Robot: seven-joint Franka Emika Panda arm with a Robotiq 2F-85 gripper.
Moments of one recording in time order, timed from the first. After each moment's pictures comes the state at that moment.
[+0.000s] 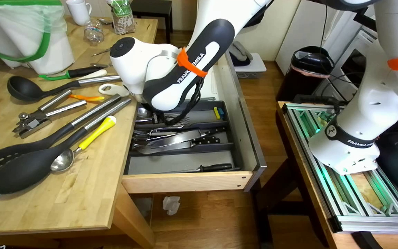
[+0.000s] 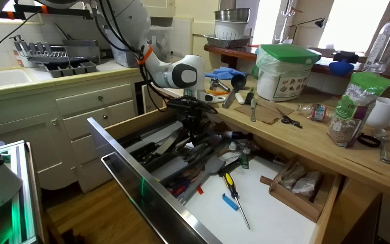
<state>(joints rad) -0.05 0.75 -0.10 -1.70 -0.25 2.31 -0.07</state>
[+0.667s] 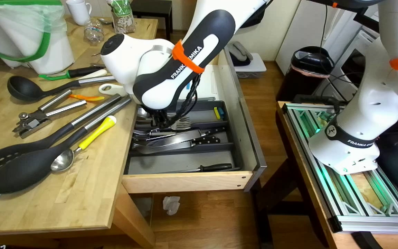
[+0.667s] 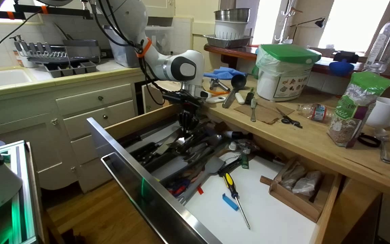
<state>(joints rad) -0.02 0.73 -0.09 -1.68 -0.19 2.16 0.09</state>
